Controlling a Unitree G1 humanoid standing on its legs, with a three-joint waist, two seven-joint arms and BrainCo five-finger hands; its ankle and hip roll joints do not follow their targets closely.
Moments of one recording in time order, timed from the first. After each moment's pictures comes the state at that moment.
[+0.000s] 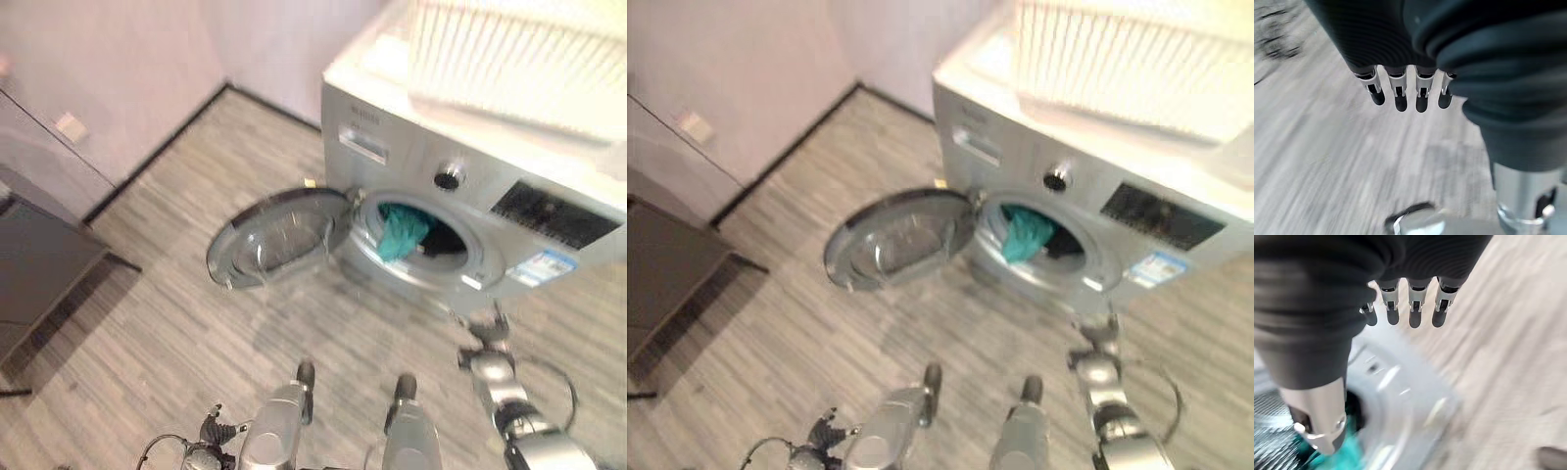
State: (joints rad) left arm 0.01 0.23 -0.27 1.21 -0.02 -0.16 0.25; right arm -0.17 -0.41 0.08 1.11 0.18 -0.18 -0.43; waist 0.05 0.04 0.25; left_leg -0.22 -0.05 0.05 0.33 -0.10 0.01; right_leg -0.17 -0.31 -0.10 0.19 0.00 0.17
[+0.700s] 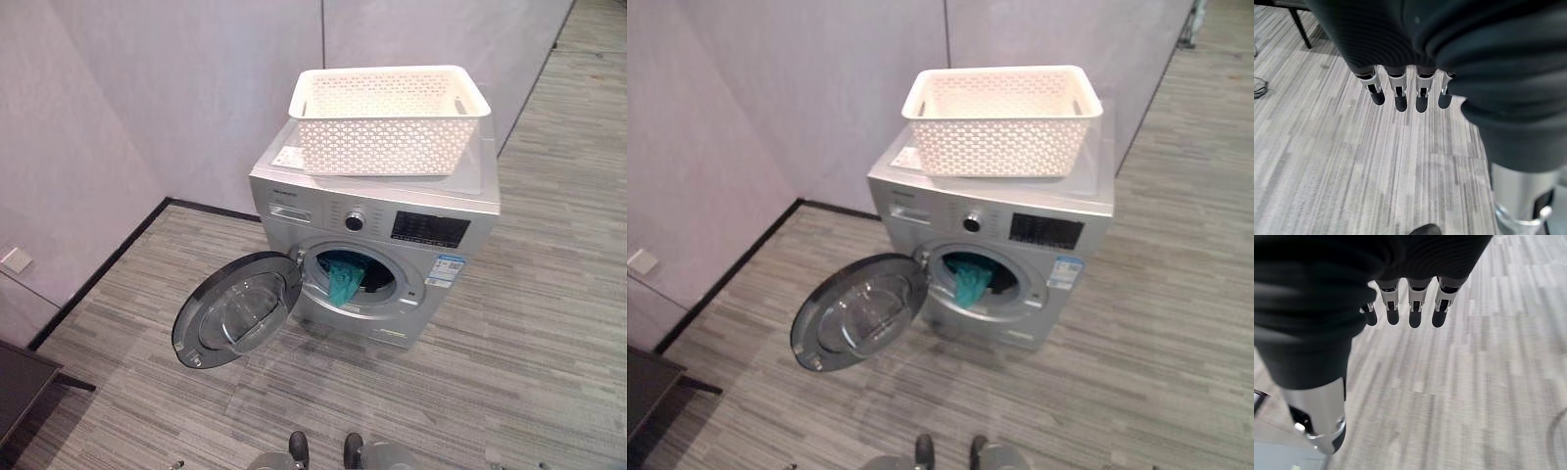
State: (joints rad) left arm 0.10 0.27 -0.09 1.24 0.02 -0.09 0.19; right arm 0.03 -0.43 -0.03 1.30 0.11 -0.10 -0.34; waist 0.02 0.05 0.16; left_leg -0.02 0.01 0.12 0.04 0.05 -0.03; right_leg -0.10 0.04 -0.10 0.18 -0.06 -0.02
